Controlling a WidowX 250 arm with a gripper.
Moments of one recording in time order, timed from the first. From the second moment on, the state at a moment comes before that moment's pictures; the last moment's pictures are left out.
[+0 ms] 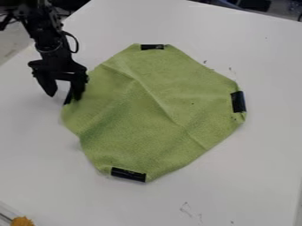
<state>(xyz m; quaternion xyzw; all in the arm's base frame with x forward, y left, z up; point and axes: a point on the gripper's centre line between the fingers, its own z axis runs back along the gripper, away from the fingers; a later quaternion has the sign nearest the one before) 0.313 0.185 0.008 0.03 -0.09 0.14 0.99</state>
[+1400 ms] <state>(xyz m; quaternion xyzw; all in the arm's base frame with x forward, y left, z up) 0.363 0.022 0.087 0.14 -0.08 0.10 0.98</state>
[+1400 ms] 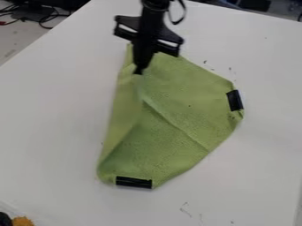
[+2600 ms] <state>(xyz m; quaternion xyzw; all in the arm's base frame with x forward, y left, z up) 0.382 -0.057 0.046 0.06 -0.07 0.07 0.99</state>
